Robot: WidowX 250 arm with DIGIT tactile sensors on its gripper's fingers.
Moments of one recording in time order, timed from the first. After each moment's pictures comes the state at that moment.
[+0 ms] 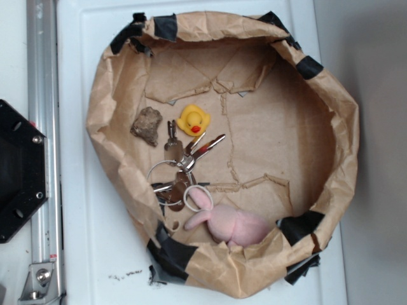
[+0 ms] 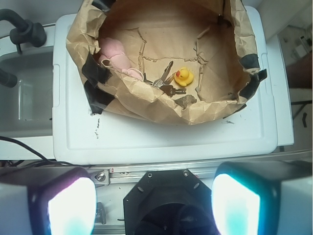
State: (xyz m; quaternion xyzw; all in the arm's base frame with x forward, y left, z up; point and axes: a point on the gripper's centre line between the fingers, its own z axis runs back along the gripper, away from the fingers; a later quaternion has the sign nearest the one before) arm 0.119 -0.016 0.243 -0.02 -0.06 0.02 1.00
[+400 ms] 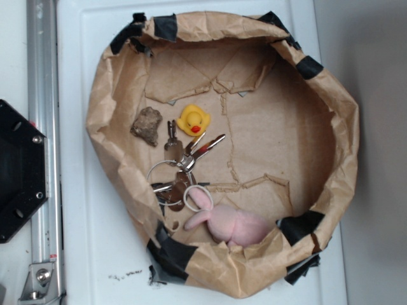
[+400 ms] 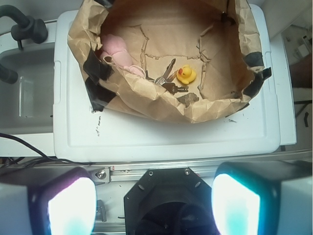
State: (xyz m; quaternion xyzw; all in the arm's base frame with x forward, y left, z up) arm 0.120 -0.016 0.240 -0.02 -0.06 0.02 1.00
